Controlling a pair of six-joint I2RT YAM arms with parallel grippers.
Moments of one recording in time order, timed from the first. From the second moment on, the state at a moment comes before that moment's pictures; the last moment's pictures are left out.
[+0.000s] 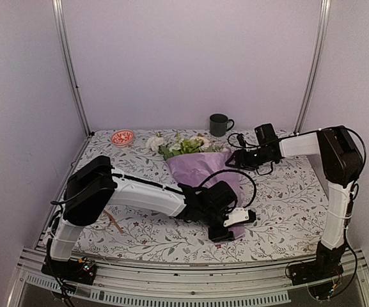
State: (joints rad) left arm -1.21 2.25 1.57 -0.26 0.14 0.34; right arm 0.32 2.04 1.30 -0.12 -0.53 0.27
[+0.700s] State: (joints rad) left arm -1.19 2.24 1.55 -0.25 0.21 0.36; right arm 0.31 1.99 1.03 0.01 -0.90 0.33
